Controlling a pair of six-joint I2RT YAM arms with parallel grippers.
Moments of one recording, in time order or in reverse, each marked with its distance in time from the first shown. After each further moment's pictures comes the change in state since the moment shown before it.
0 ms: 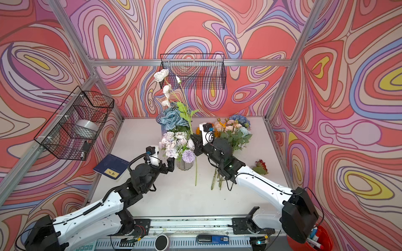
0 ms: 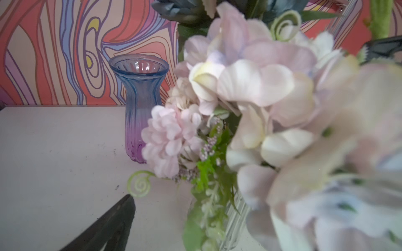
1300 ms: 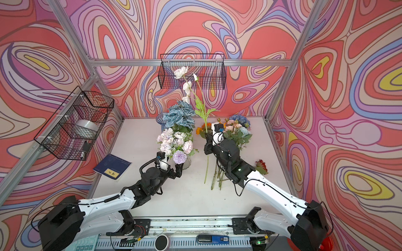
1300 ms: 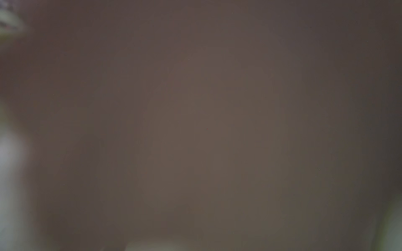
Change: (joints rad) left arm -0.084 0.245 -0.101 0.343 0.063 -0.068; right arm -0.035 -0.150 -0.022 -0.182 0.270 -0.086
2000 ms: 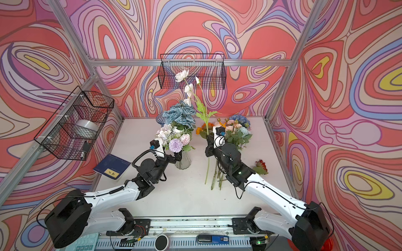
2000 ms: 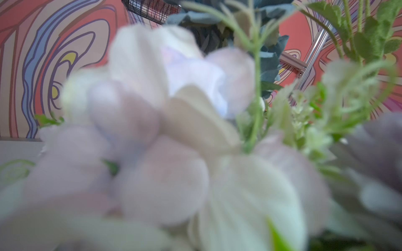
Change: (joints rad) left arm 0.092 0.053 0.122 0.220 0.008 0.057; right arm -0.004 -0.034 -0.084 0.101 -0.001 -0.013
